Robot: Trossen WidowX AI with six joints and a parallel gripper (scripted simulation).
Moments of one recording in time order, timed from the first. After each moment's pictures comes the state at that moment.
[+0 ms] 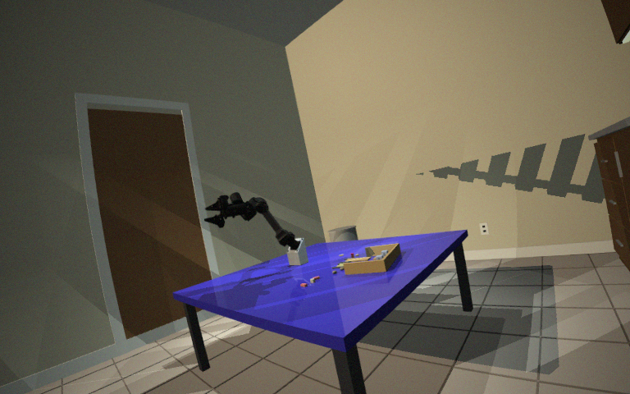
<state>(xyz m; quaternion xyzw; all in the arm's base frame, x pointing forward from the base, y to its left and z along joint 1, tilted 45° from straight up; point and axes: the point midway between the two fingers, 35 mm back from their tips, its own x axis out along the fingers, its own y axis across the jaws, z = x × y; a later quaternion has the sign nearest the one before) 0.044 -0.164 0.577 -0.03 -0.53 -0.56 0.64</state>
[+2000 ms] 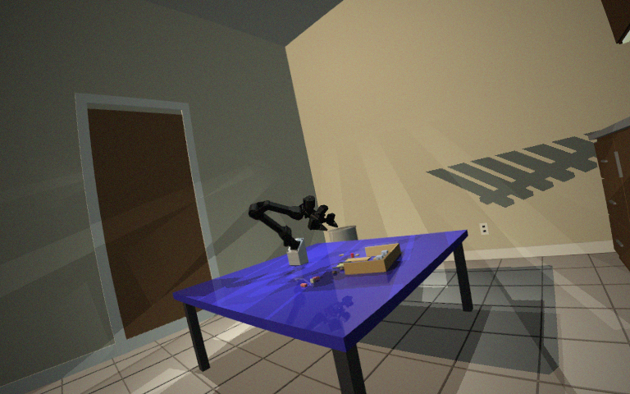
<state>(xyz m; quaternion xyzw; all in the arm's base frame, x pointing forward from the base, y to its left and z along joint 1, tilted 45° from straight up) 0.312 0.093 0.091 -0.36 0.24 -0.09 0.90</state>
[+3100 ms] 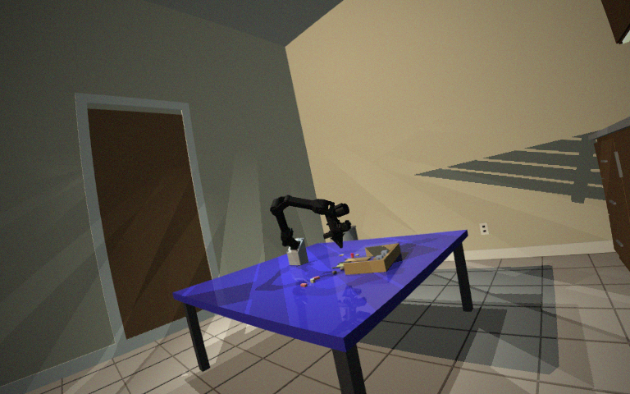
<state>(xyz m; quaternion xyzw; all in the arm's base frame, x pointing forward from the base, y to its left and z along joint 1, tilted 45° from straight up) 0.394 0.023 0.042 -0.38 0.59 -0.15 0.69</state>
